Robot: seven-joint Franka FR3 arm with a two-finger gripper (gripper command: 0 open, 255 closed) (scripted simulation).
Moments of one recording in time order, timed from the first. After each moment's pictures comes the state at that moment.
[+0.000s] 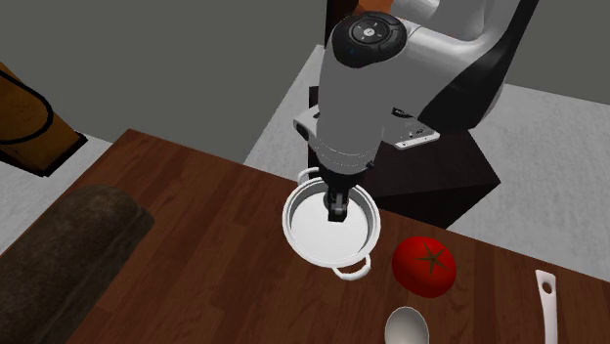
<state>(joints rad) 0.32 -0.22 0.56 -2.52 0.15 2.32 0.98</state>
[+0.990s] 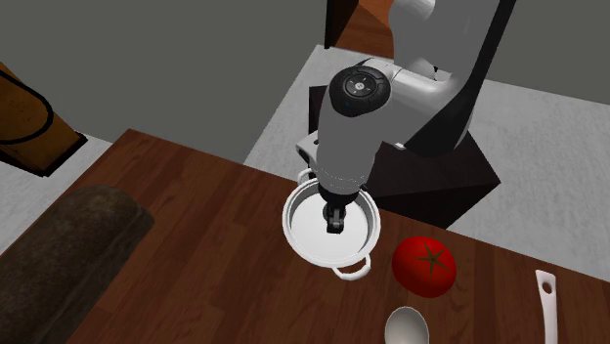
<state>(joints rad) 0.29 -0.08 0.59 -2.58 0.07 2.50 1.05</state>
